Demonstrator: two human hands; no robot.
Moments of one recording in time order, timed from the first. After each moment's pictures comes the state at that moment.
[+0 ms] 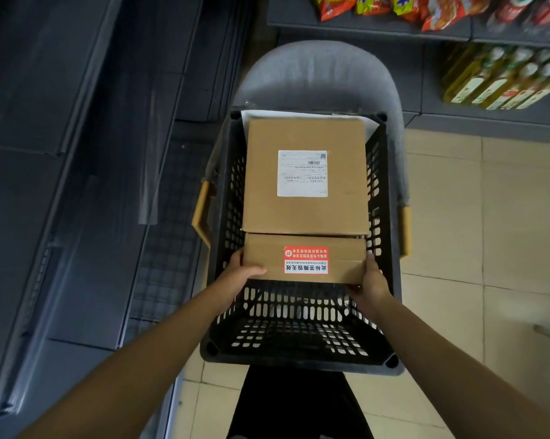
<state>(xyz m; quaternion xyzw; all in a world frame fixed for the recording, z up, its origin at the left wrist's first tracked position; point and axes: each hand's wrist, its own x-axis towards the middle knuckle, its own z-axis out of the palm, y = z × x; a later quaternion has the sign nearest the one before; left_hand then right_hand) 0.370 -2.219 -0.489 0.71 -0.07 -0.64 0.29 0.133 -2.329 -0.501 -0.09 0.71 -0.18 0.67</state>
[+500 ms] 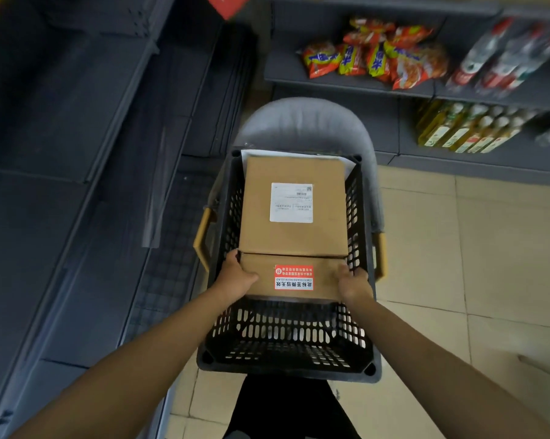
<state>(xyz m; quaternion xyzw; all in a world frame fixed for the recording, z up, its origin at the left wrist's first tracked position) 0.359 -2.252 -0.426 0.81 -0.19 -0.51 0.22 0.147 -2.344 -0.442 -0.41 0.77 0.00 0.50</state>
